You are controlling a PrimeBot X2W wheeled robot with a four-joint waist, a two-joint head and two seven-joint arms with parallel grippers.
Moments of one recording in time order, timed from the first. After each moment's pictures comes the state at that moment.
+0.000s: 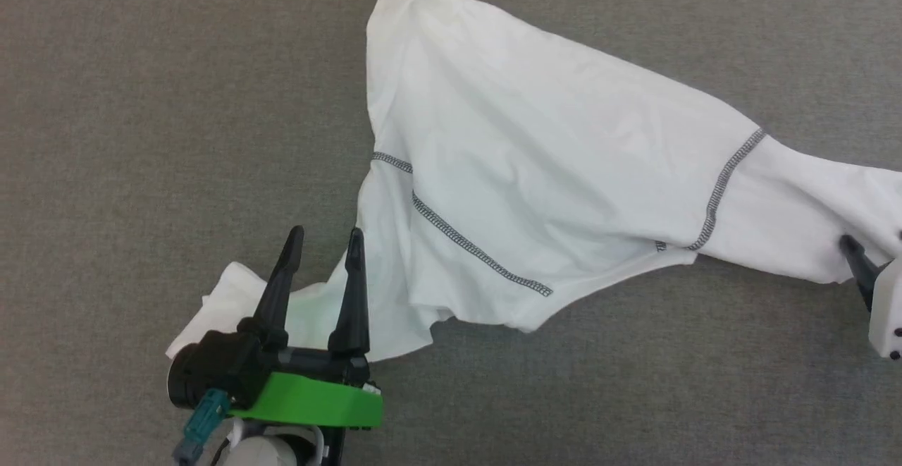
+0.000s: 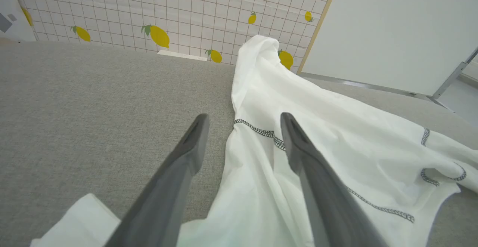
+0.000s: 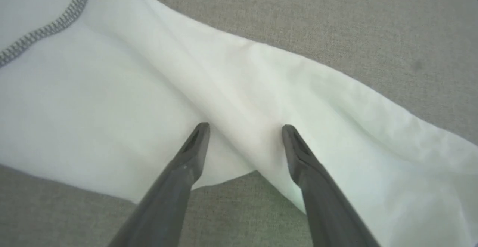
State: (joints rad) left arm -0.02 0.12 -0.27 -0.16 -0.31 0.08 -0.26; right arm -0.19 -0.43 -0.16 0.02 0.26 0.13 0.65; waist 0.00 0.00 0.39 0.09
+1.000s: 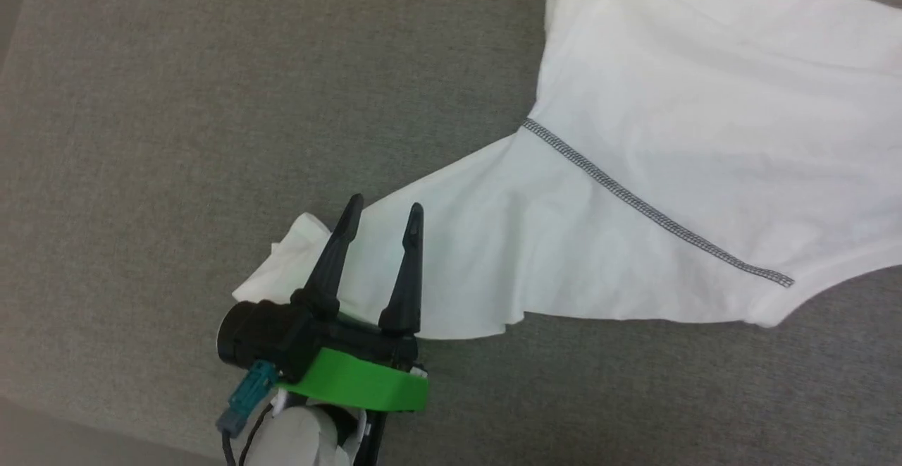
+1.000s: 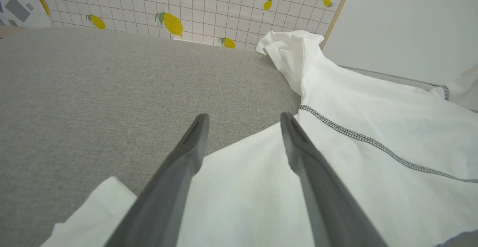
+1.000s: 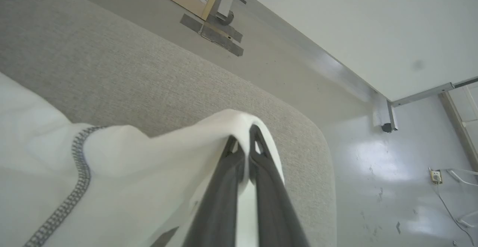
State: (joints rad) left arm -0.11 0.06 -0.33 -0.12 -0.28 0.01 -0.26; right arm -0.68 -0.83 -0.06 0.27 0.13 0.13 0.54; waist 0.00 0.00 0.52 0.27
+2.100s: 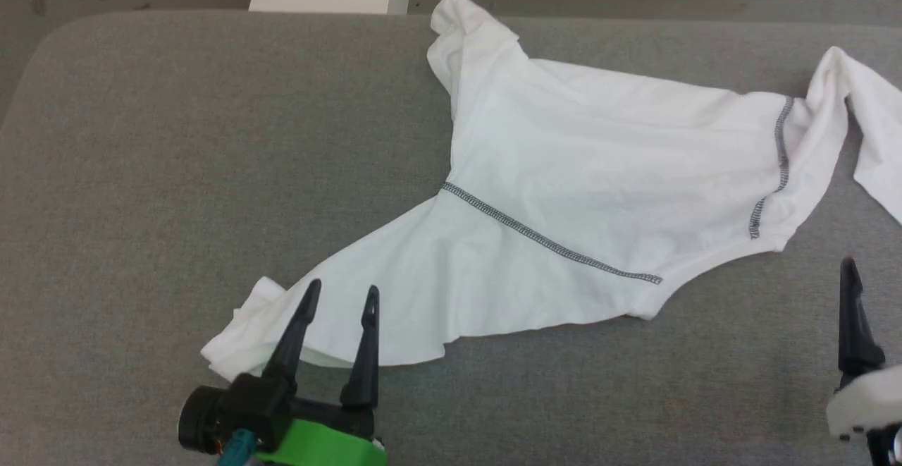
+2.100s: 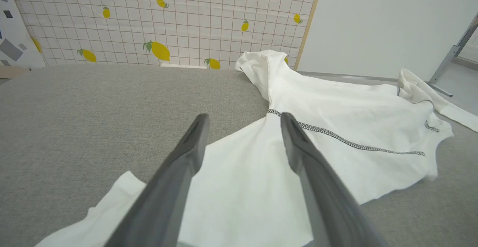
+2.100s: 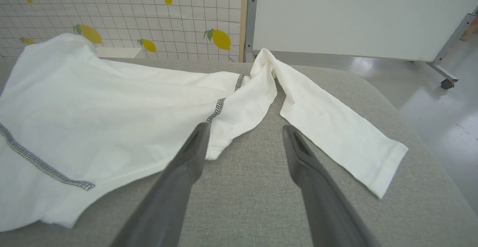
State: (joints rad) left arm 0.08 0.10 -0.25 -0.11 -0.20 0.00 -0.26; right arm 0.06 -0.09 -0.31 -0.18 0.07 0.13 0.09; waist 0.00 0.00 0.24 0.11
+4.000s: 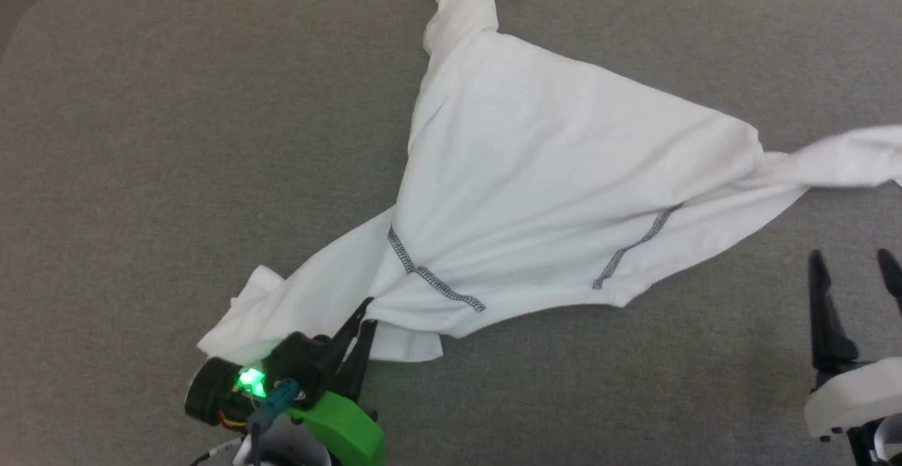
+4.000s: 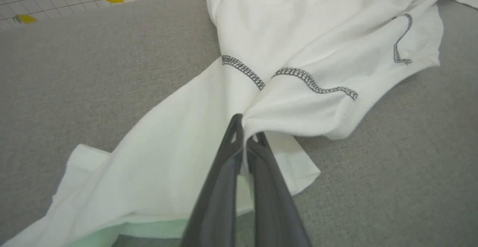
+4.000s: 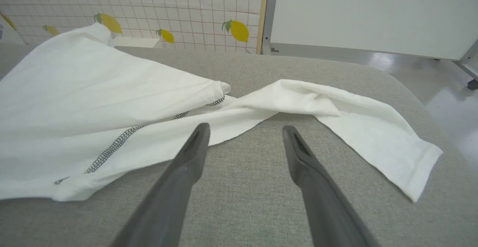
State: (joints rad) left arm -0.05 0.35 -0.50 -0.11 -0.28 0.14 0.02; right arm 0.10 -0.08 -0.25 -0.30 0.06 0.13 0.15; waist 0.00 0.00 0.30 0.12
